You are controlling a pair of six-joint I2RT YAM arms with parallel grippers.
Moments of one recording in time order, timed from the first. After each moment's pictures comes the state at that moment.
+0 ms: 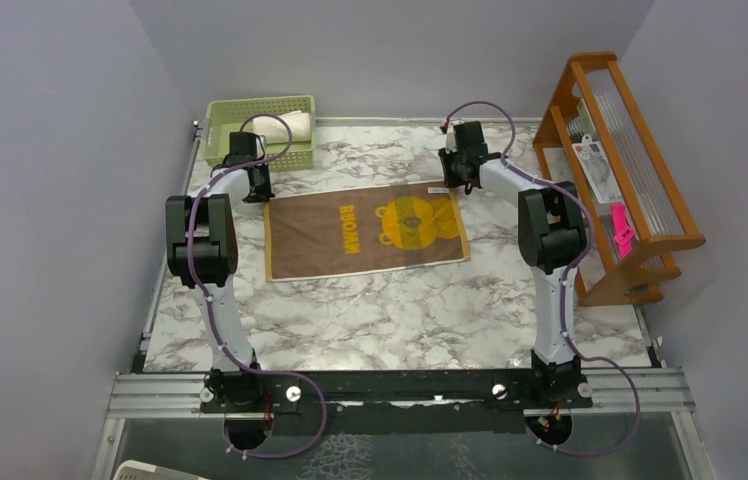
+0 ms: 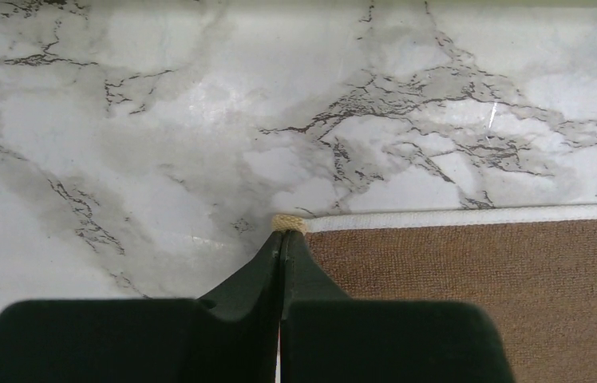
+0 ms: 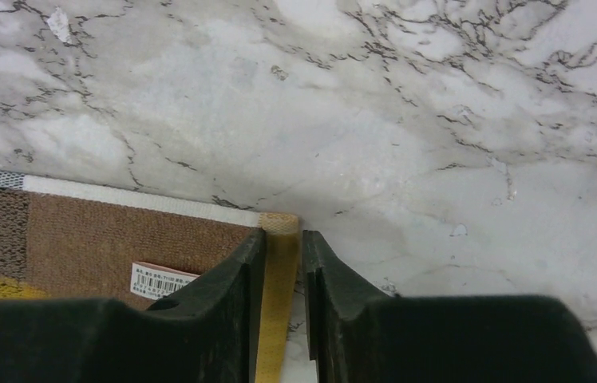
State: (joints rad) left arm 0.06 2.07 1.46 -0.34 0.00 -0.09; right arm 0.26 2.26 1.70 -0.24 0.05 -0.07
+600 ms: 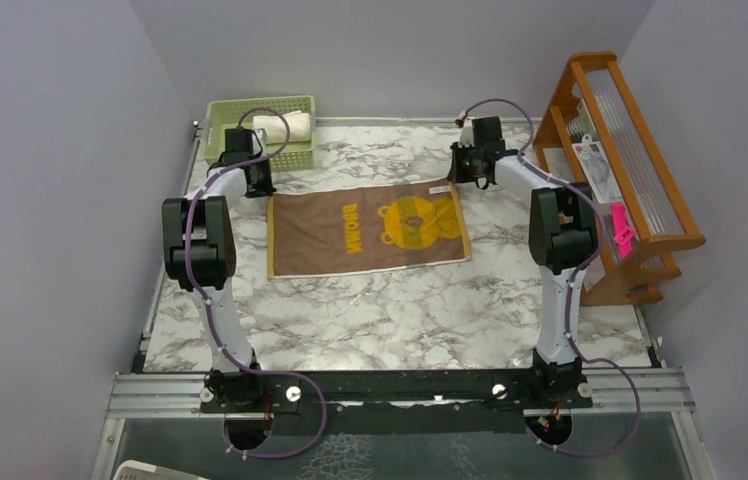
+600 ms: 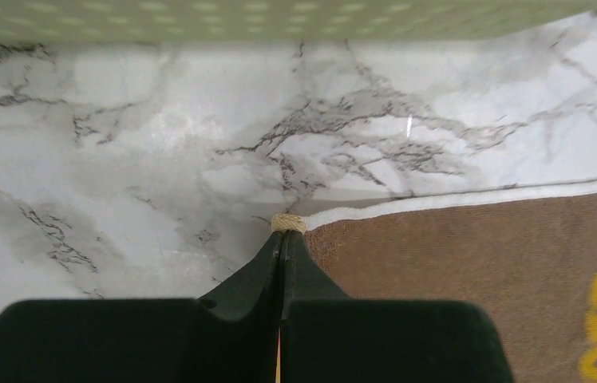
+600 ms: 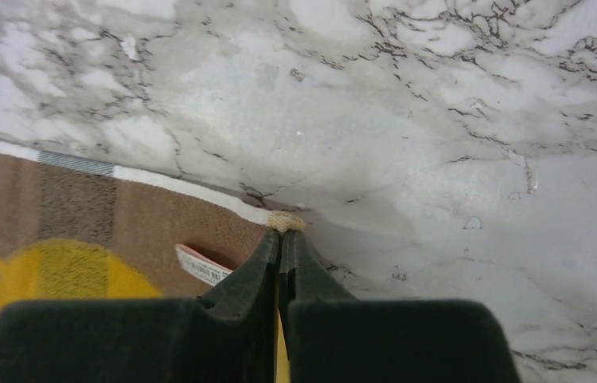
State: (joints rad) left arm 0.06 2.05 1.46 -0.32 0.13 -0.10; right arm 0.20 2.24 1.68 -0.24 -0.19 0.04
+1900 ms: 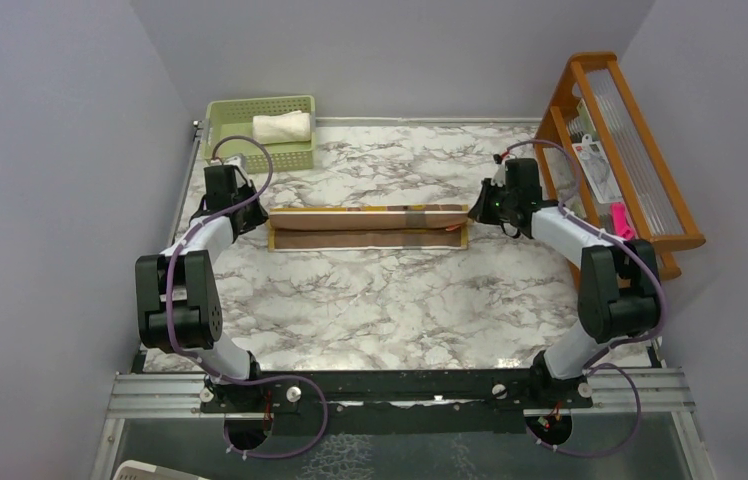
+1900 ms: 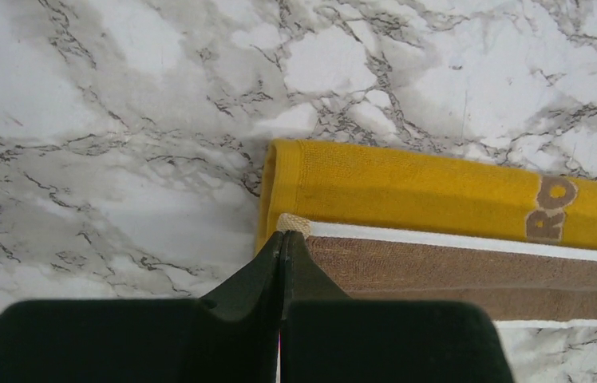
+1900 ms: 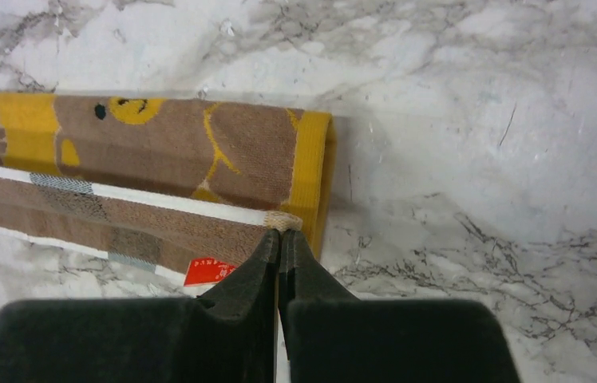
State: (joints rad) left arm 0.11 1.59 0.93 -0.08 0.19 -0.25; right arm 0.16 1.64 0.99 -0.10 -0.18 0.26
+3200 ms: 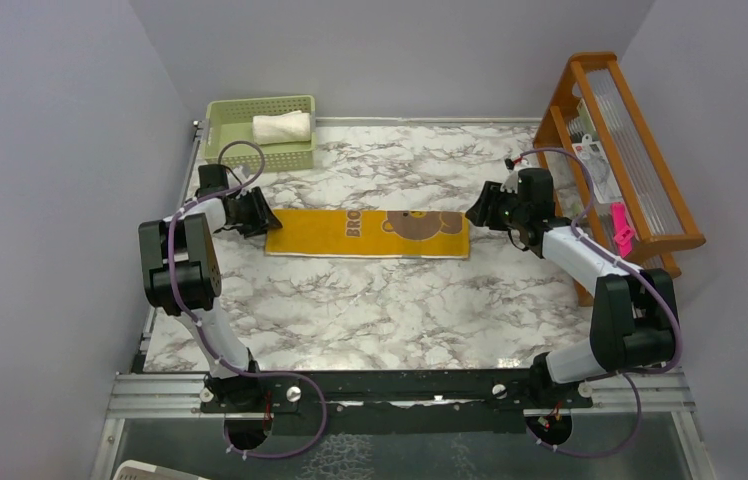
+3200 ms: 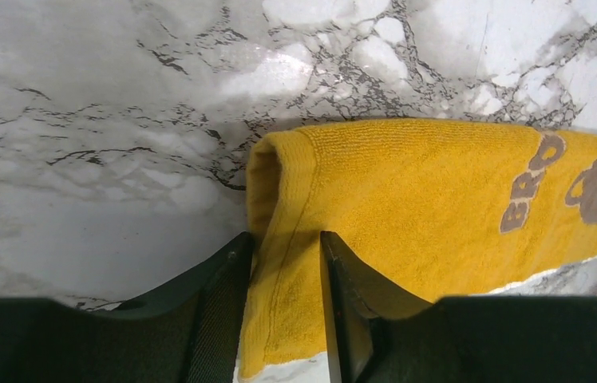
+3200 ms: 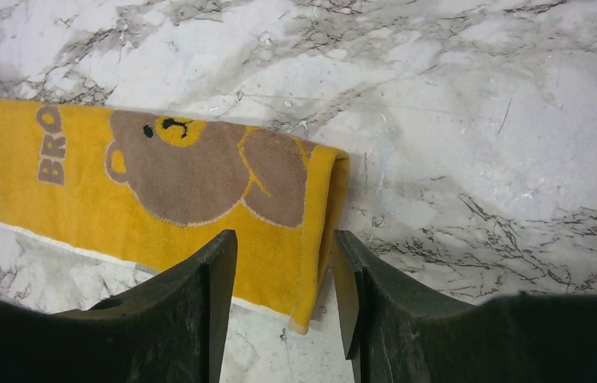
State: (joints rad) left arm 0.19 1.85 1.10 -0.29 0.49 -0.21; right arm 0.14 1.46 0.83 0.01 -0.24 0.29
